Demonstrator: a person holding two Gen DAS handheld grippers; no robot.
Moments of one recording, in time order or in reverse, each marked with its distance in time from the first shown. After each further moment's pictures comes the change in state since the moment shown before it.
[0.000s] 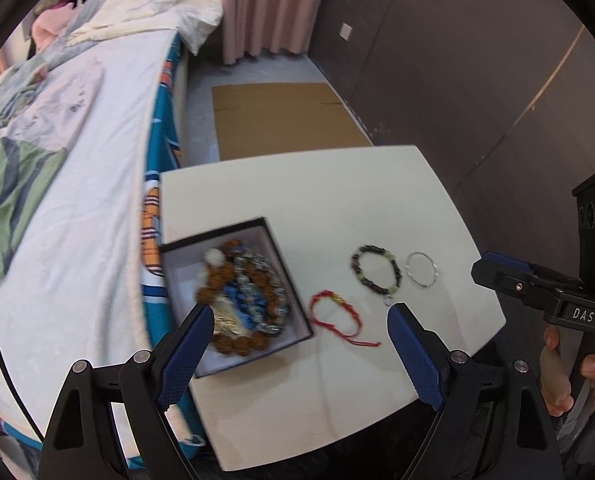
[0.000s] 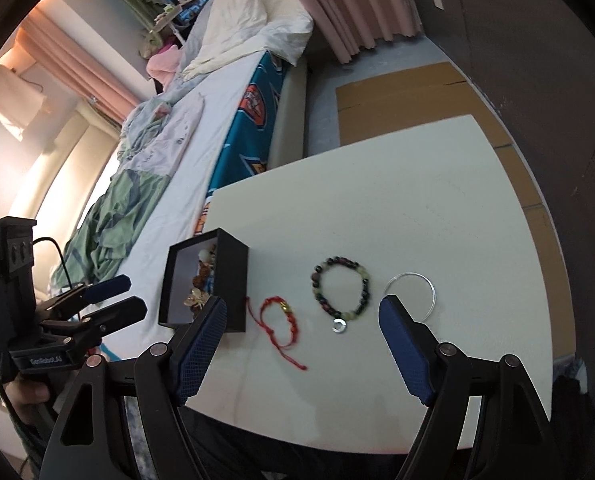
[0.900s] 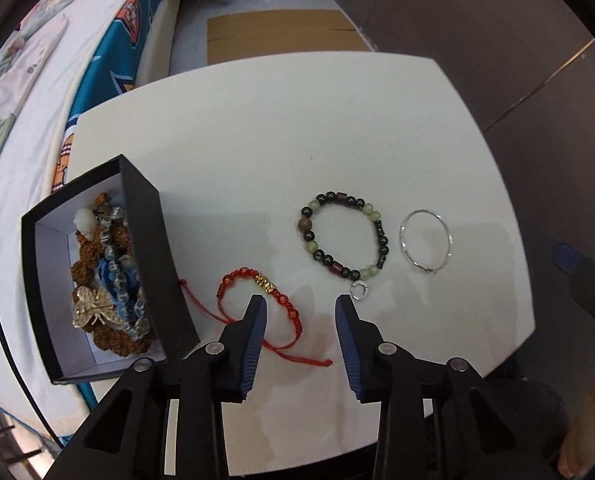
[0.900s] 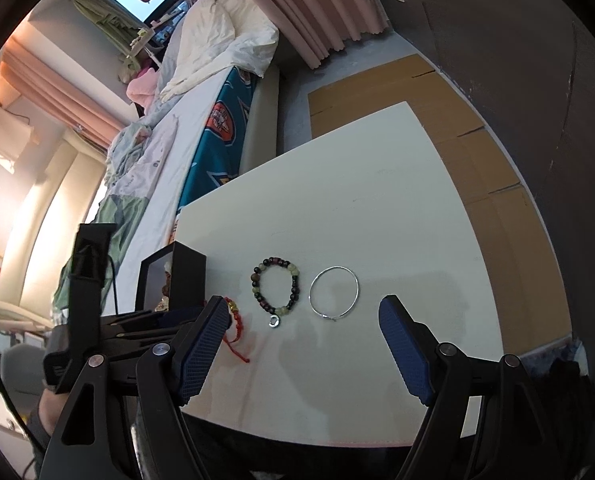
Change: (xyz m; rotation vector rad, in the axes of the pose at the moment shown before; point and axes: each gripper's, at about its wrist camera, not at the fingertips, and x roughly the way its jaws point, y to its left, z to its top) left arm 0.121 -0.067 0.008 -0.036 0.261 0.105; right arm -0.017 -0.068 -0.008 0.090 -0.032 -0.001
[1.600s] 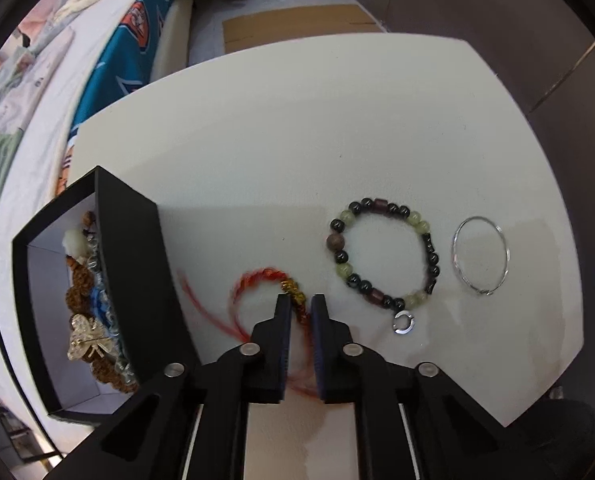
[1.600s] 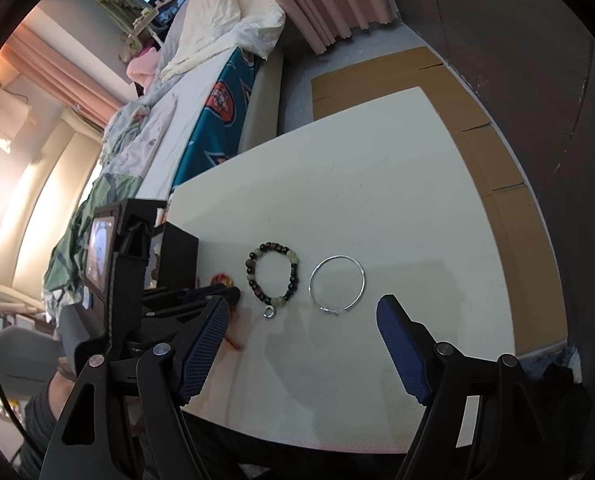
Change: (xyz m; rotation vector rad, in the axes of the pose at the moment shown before) left arm 0.031 -0.010 0.000 0.024 -0.016 0.117; right arm 0.024 0.008 -0.003 -0.050 0.062 -0.028
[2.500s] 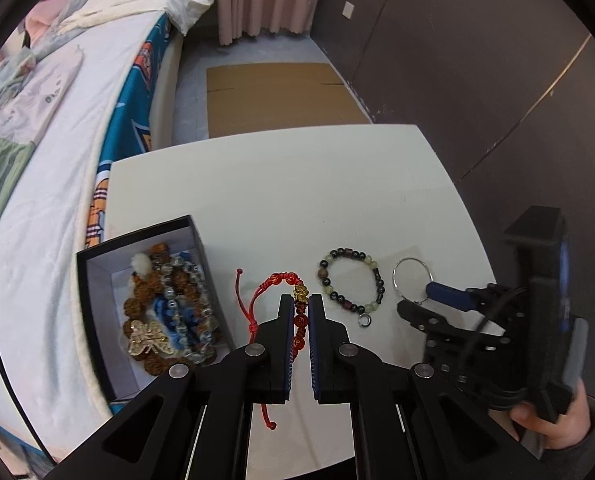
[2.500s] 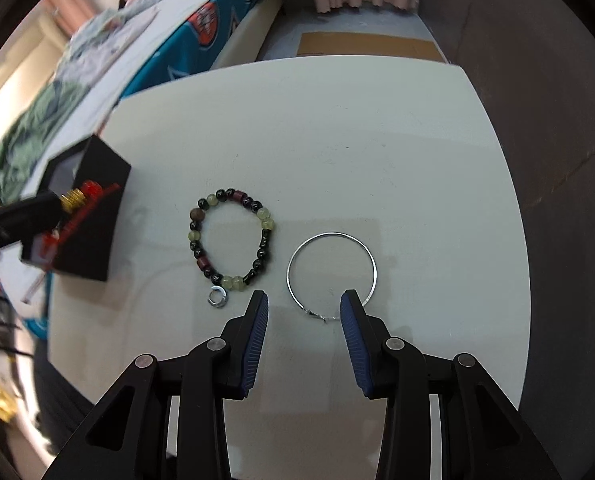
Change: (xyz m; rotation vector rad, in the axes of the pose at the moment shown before) left arm -0.092 0.048 -0.014 -0.031 -0.192 -0.193; right arm 0.074 0.028 -0.010 -0.233 0.169 -0.286
